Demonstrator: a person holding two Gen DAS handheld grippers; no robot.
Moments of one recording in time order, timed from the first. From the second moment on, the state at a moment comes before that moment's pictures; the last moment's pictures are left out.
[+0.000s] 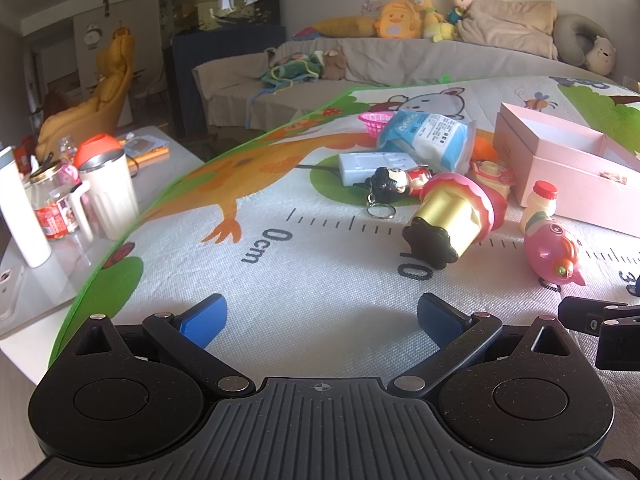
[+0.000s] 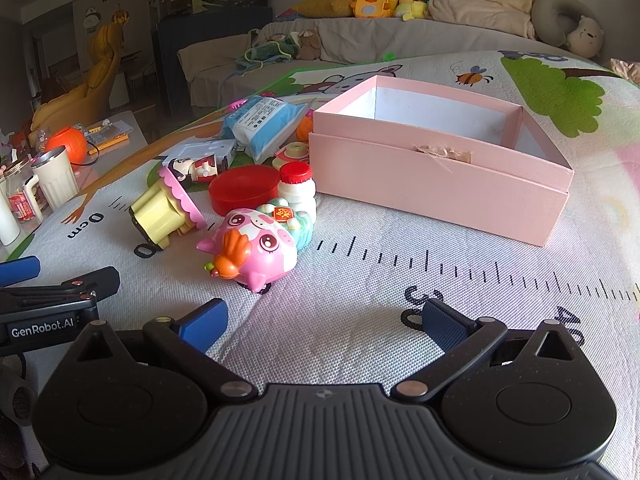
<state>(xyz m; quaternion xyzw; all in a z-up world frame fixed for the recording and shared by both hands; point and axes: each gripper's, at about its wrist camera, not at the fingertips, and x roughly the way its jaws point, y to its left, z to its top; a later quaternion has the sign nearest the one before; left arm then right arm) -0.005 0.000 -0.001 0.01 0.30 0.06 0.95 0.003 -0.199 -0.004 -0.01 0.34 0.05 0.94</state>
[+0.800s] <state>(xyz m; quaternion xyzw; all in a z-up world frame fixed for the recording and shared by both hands) -0.001 0.007 0.002 0.00 0.33 0.03 0.94 0.004 -0.196 0.000 -0.01 0.37 0.05 0.93</state>
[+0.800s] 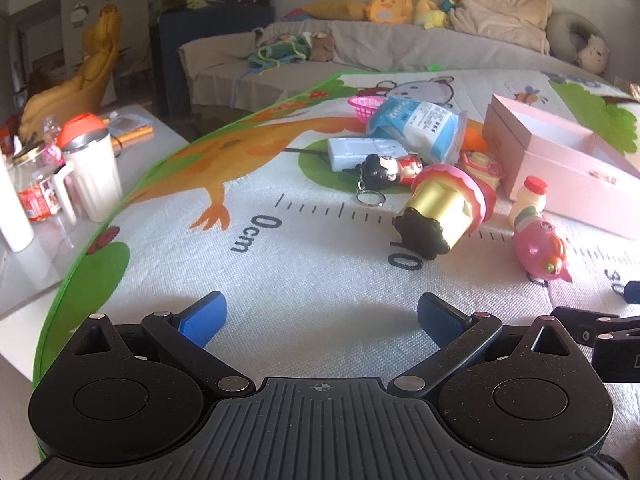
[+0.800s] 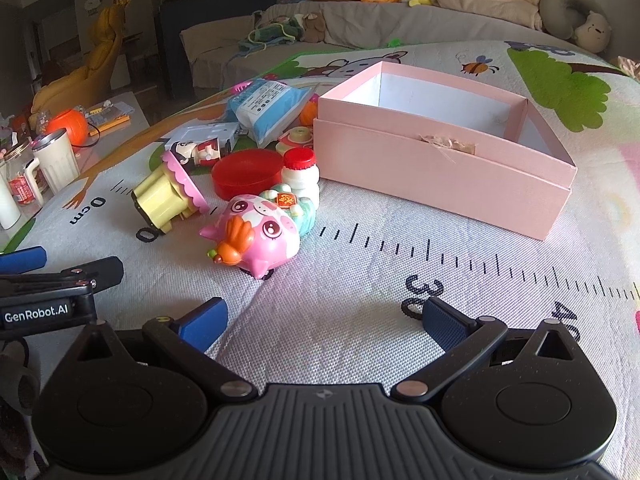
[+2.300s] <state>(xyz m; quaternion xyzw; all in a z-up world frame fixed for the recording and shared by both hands) 0.067 0.000 0.038 0.14 0.34 -0.04 0.93 0.078 -0.195 0.037 0.08 0.43 0.12 0.89</state>
